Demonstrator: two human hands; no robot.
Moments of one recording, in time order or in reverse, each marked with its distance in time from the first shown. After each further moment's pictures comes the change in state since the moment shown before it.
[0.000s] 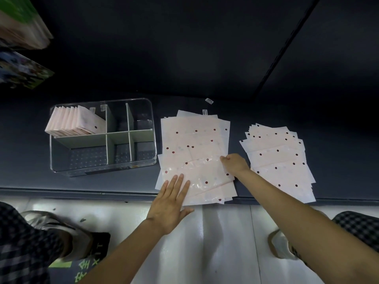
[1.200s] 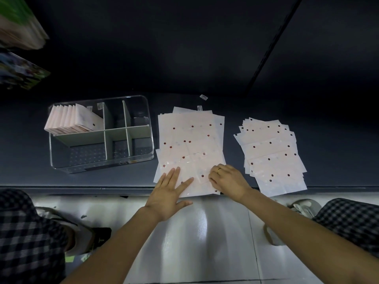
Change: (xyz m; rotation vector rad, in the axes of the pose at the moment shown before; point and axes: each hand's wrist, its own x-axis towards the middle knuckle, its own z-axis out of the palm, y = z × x) left_hand 0.001 -0.006 -0.012 -0.149 -0.038 0.033; right_hand -0.071 0.033 0.016 -0.690 0.320 -1.018
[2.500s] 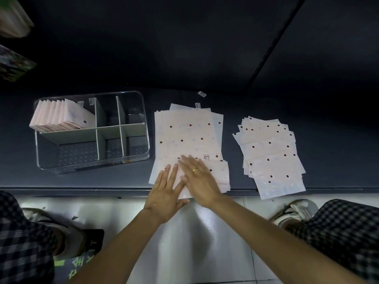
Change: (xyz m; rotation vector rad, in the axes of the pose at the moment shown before) left_hand 0.013 0.004 0.013 0.226 0.043 -0.027; right_hand 0.042 -0.056 0.034 0.358 -0.103 0.225
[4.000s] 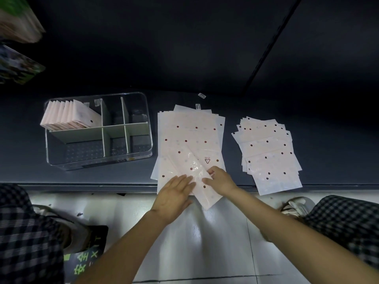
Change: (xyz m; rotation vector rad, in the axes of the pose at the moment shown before) left_hand -0.017 0.017 -0.015 -0.161 0.273 0.183; right_hand -0.022 0.028 -0.030 0.524 -0.178 0.651
